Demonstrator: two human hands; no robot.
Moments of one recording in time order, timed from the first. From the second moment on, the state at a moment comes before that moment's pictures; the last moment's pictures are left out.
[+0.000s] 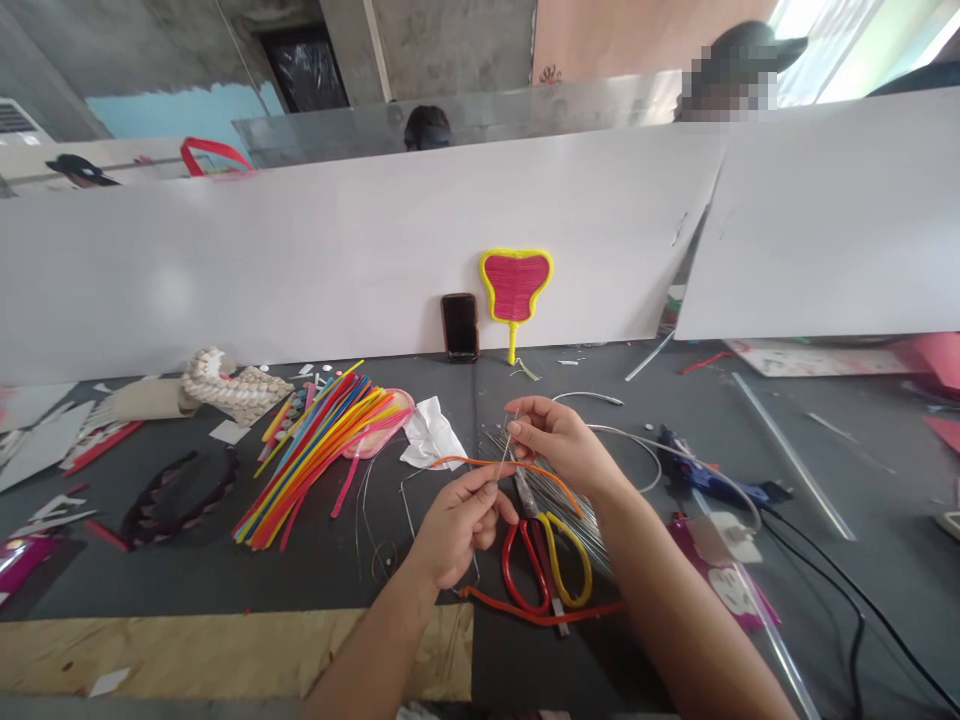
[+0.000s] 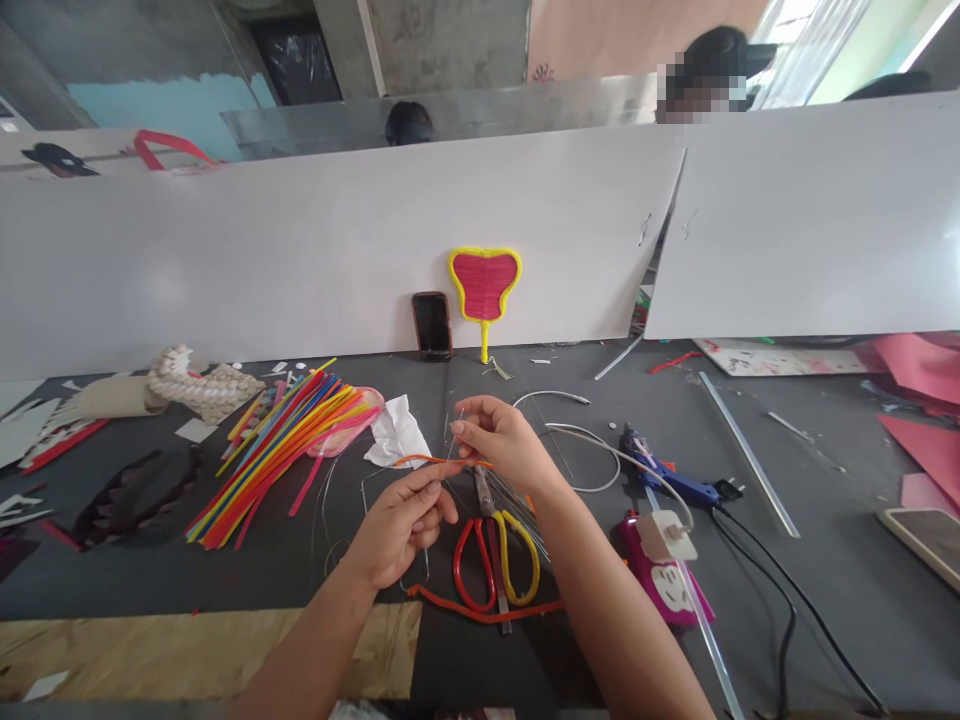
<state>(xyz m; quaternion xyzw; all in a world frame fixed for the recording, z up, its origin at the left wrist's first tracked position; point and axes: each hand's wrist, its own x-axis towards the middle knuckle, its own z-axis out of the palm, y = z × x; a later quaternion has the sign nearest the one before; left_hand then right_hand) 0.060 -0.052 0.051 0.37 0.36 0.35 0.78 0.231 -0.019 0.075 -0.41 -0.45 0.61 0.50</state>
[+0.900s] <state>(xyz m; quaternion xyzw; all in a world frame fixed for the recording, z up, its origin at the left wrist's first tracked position) 0.094 -0.012 0.074 0.31 0.34 0.49 0.74 0.301 -0.070 0.054 -0.74 -0.64 0.19 0.13</state>
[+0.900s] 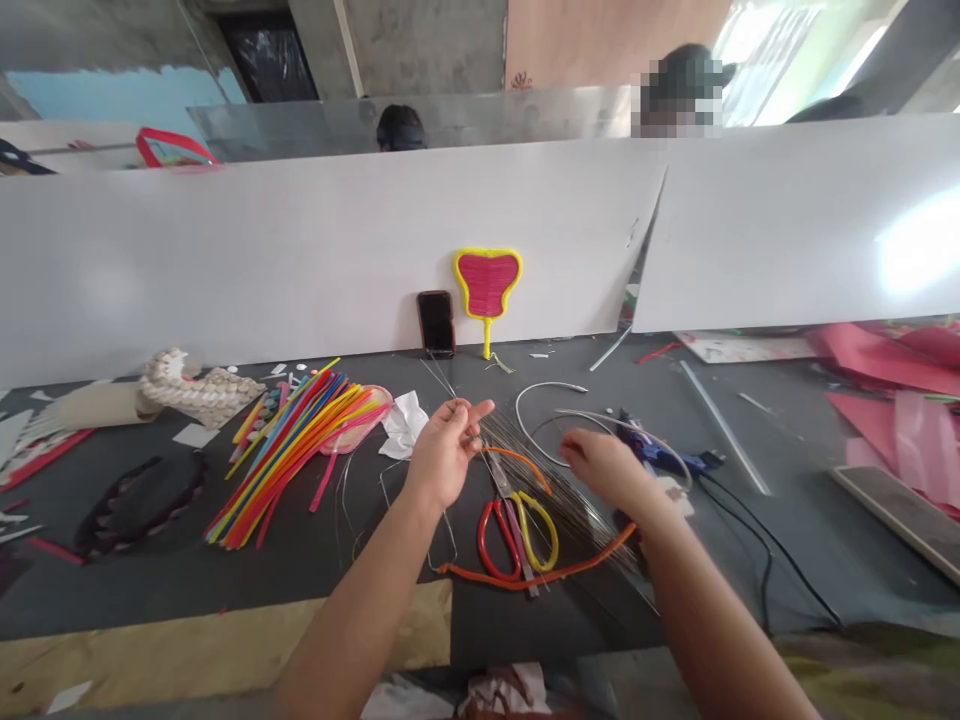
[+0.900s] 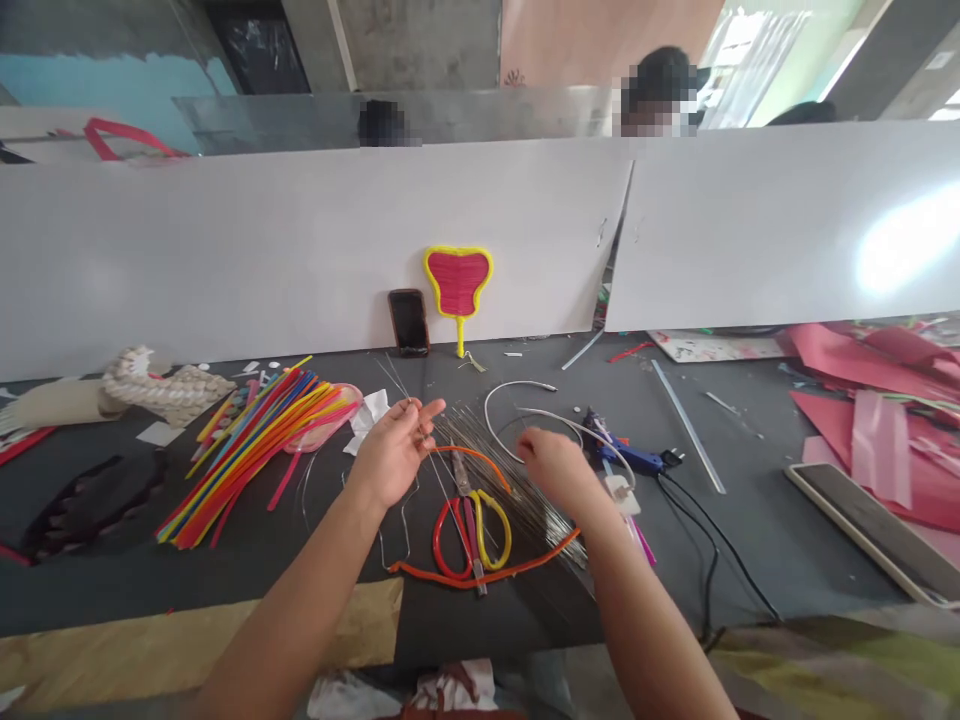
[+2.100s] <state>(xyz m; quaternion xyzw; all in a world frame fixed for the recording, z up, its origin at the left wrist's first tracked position) 0.104 0.004 0.059 0.49 0.41 0.35 0.69 0.295 -0.080 0.053 -0.69 -0.56 0.16 0.42</state>
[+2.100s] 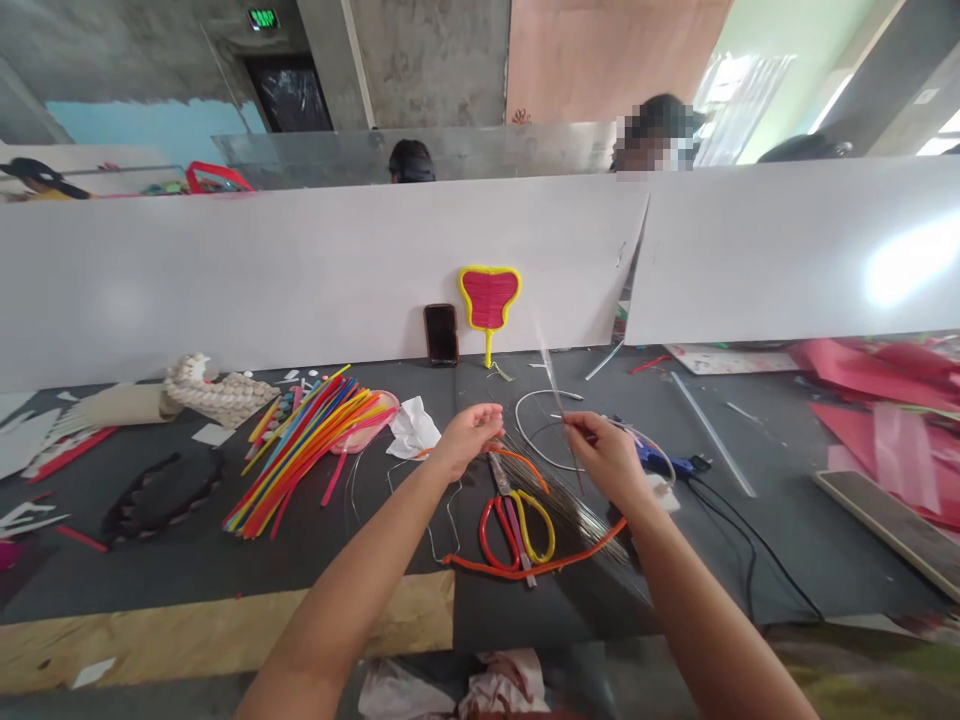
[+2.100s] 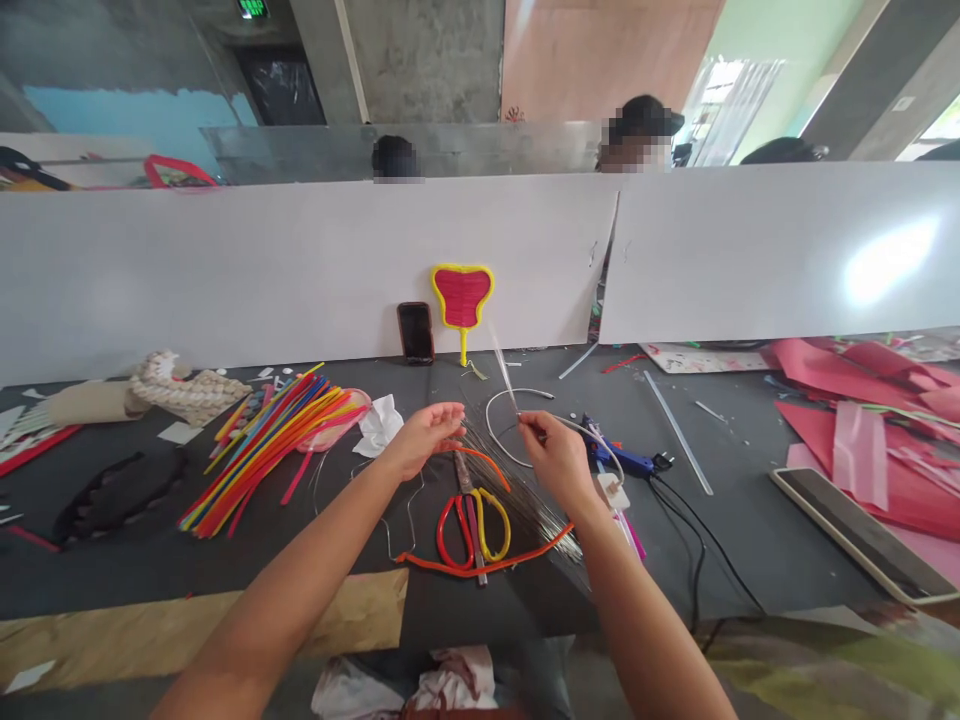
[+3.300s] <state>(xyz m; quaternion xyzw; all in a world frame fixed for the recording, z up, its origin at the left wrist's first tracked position) 0.159 0.000 0.037 0.55 0.45 0.36 0.61 0.286 -0.083 0.054 -0.65 -0.51 0.18 0.53</state>
